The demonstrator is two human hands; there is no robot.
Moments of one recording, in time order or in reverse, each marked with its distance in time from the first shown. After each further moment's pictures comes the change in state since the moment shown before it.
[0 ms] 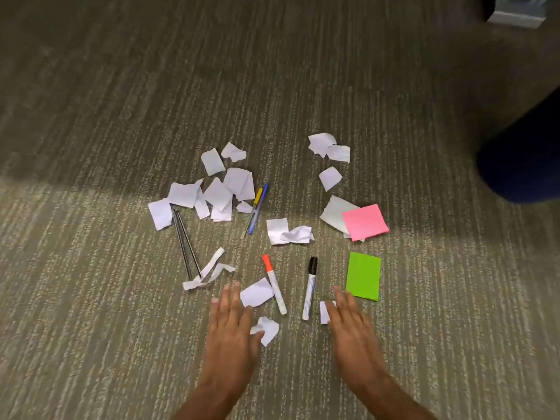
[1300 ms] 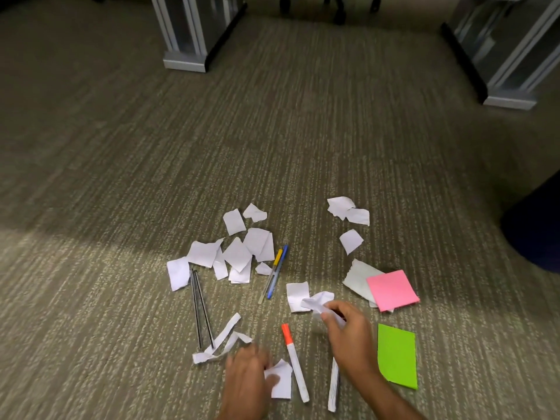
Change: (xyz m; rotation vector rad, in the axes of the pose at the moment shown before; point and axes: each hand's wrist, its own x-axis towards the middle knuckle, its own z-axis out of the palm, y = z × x) left_hand 0.084 -0.021 0.011 -0.265 -0.122 -0.133; right_hand 0.128 -0.050 -0.057 0.960 0.324 0.131
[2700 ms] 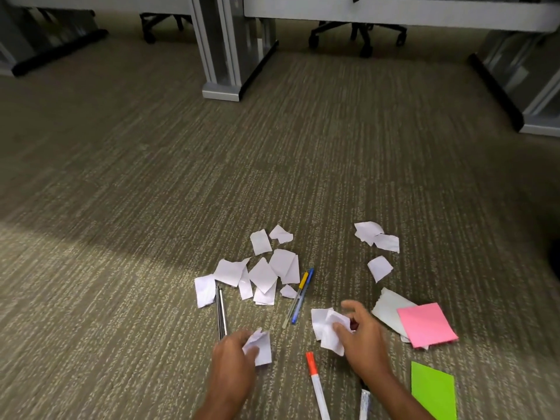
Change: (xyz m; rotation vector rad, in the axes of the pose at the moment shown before) left_hand 0.027 -0.036 -0.064 -0.439 0.337 -0.285; right_hand 0.043 0.001 0.030 0.011 -0.088 0.059
